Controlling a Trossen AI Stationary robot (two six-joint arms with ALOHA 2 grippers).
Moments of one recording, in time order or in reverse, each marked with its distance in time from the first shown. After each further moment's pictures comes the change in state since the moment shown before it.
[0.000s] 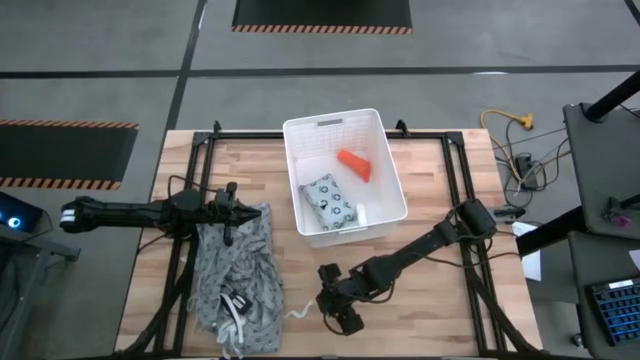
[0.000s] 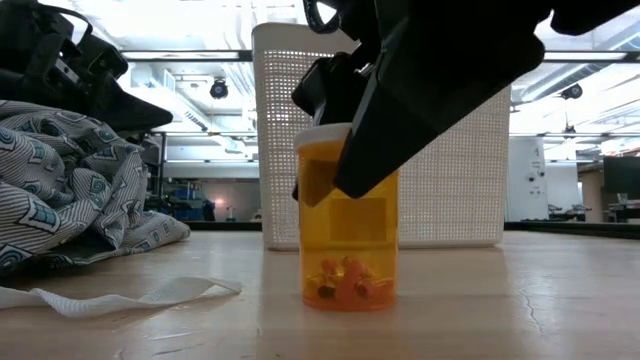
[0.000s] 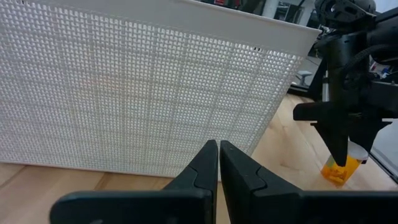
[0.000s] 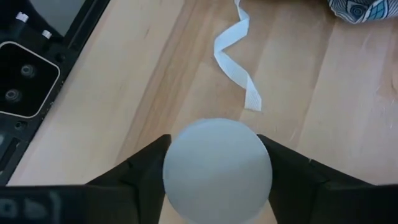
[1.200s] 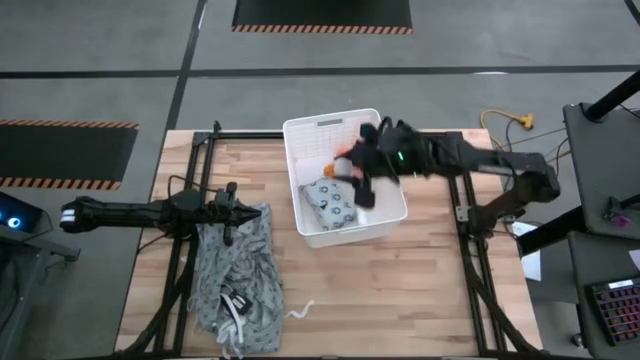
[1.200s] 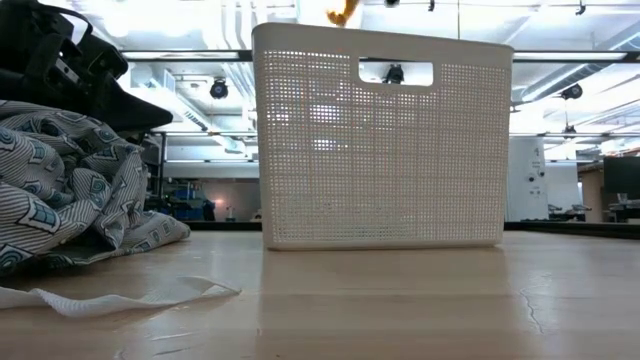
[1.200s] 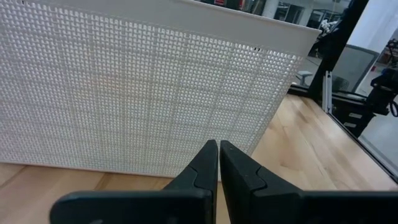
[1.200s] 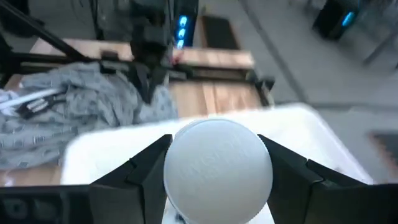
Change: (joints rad) left arm 0.000 0.000 0.000 0.000 0.000 0.000; right arm -0.536 -0.621 0.101 -0.233 0.114 -0.214
